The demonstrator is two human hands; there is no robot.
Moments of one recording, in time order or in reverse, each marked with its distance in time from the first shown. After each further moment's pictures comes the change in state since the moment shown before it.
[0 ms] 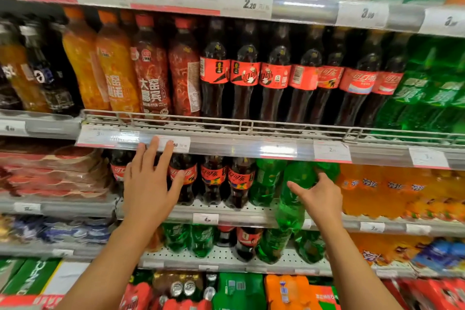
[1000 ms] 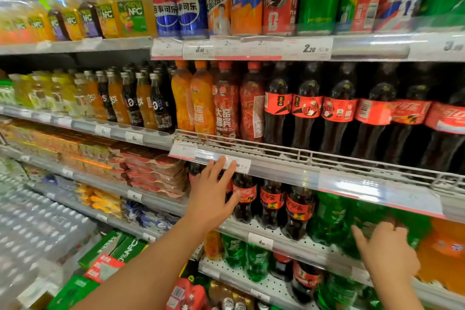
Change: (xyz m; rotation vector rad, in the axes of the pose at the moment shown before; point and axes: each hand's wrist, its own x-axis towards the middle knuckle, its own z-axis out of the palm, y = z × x) left_hand 0.004 -0.002 -0.016 0.138 -0.139 -0.010; right_hand -0.008 -0.010 0.006 -0.287 -0.049 -0.068
